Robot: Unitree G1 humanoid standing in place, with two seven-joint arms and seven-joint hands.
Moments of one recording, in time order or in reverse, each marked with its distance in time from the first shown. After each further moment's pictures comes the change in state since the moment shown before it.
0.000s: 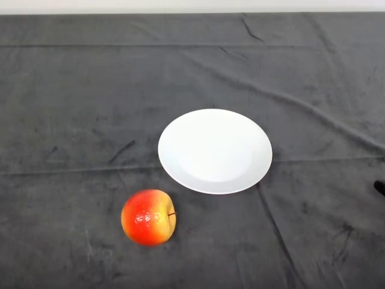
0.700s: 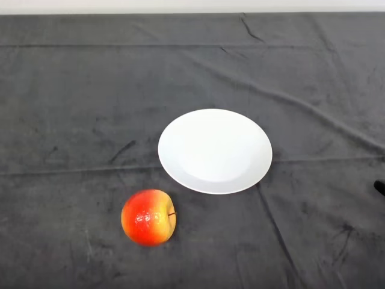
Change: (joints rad) left arm -0.002 0.000 -0.008 0.000 -0.001 0.000 -0.003; right arm 0.000 0.000 0.000 0.000 0.000 0.000 0.000
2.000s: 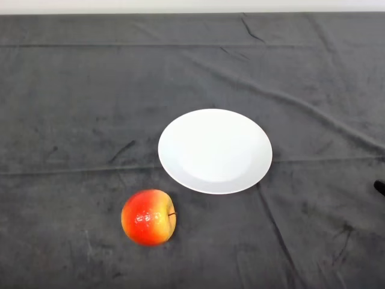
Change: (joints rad) left arm -0.008 0.000 -0.047 0.000 0.002 0.000 -0.060; right arm 0.000 0.000 0.000 0.000 0.000 0.000 0.000
